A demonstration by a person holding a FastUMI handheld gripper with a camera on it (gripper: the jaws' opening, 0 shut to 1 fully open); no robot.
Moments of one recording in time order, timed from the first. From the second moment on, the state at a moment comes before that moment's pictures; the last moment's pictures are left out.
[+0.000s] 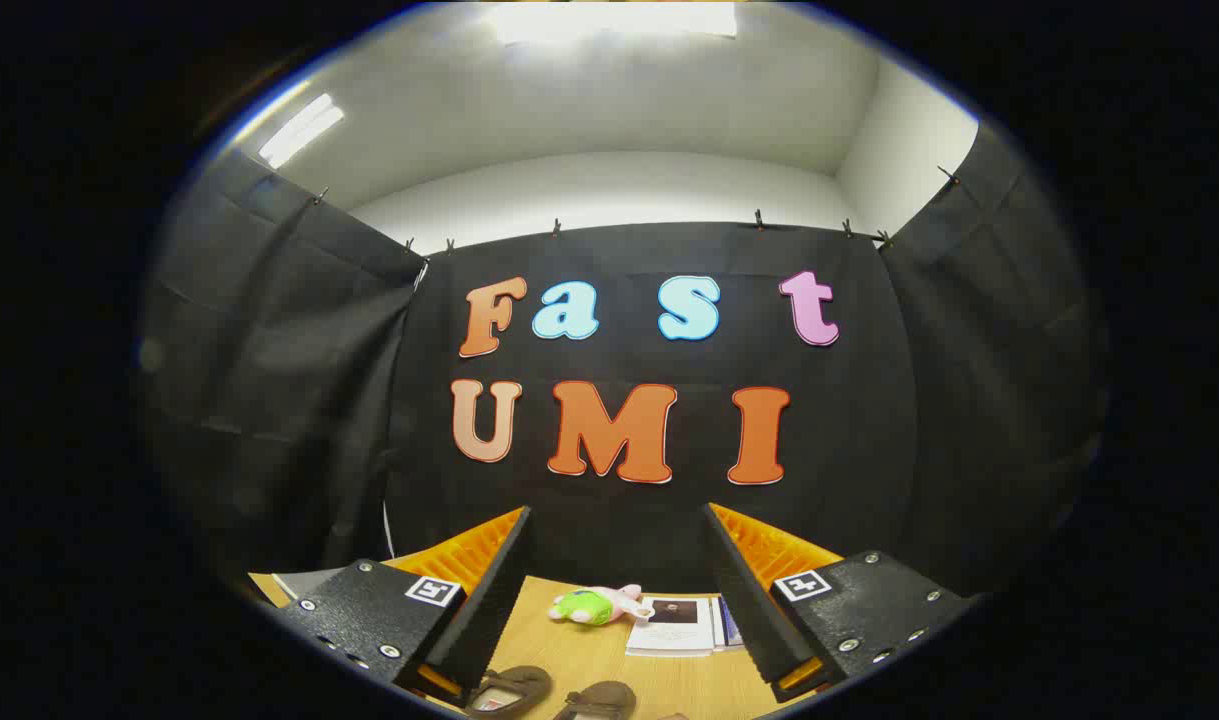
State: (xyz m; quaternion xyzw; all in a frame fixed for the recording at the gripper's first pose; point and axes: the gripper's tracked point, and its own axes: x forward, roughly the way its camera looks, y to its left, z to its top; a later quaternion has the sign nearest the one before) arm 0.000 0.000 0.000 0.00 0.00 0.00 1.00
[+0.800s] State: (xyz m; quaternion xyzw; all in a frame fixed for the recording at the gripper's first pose) arm 0.013 -0.002 -0.013 0.00 0.01 0.00 1.00
